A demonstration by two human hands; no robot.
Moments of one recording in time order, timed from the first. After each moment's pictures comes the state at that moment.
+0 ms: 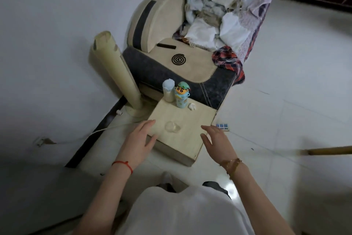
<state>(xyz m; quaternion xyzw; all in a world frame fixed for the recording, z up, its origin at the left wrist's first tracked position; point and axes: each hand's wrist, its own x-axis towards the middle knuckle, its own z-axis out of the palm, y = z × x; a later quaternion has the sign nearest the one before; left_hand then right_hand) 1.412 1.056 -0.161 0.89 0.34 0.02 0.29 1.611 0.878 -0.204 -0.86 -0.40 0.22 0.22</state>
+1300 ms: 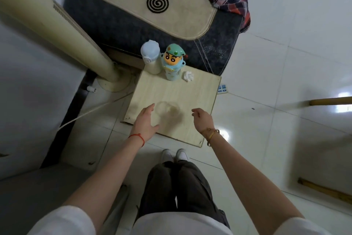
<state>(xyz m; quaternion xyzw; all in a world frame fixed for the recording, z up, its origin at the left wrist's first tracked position) 1.517 1.169 -0.436 0.83 0.37 -0.14 0.40 1.662 1.004 -0.442 -0.87 -0.09 0.40 0.27</state>
